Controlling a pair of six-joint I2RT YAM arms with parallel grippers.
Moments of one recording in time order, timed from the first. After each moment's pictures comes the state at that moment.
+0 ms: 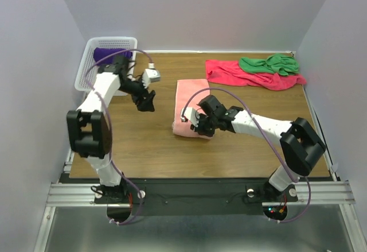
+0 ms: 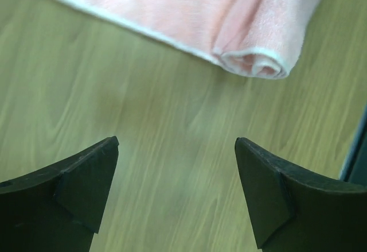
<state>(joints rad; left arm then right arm) -0.14 1.80 1.55 -1.09 0.76 0.99 0.80 1.59 1.00 -0.36 -0.20 -0.55</state>
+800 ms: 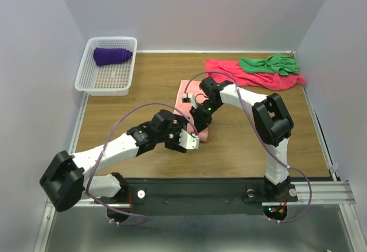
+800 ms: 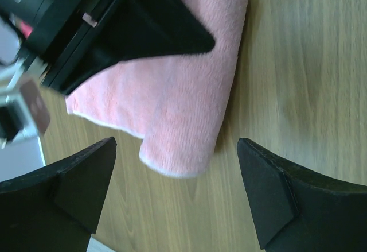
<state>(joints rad) -0.80 1.13 0.68 -0.22 0.18 1.01 0.57 2.03 1.49 -0.83 -0.80 -0.47</state>
